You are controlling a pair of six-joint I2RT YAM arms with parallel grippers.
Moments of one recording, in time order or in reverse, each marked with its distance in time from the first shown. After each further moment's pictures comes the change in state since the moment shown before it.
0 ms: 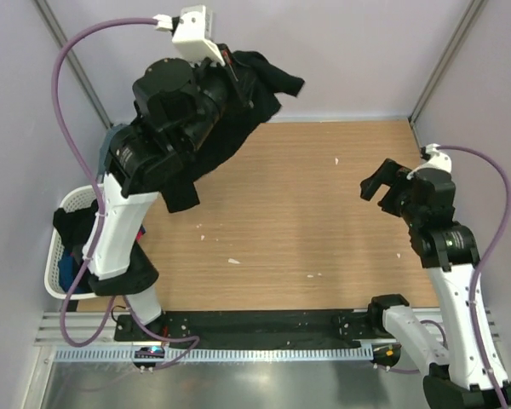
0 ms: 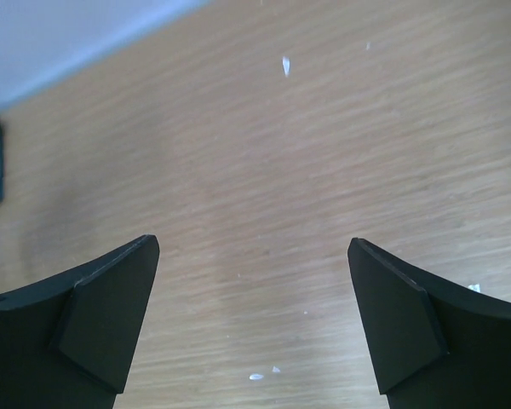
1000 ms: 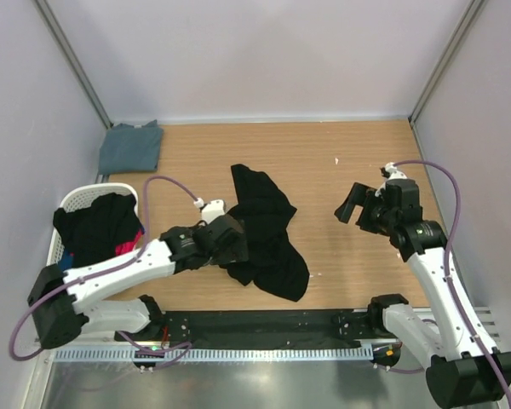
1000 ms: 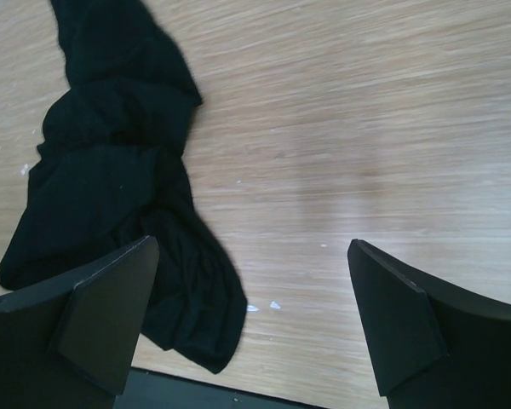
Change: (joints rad) left arm -0.123 -0.577 -1.868 0.156 0.092 -0.654; right arm 0.023 0.042 -0.232 0.056 -0.196 -0.027
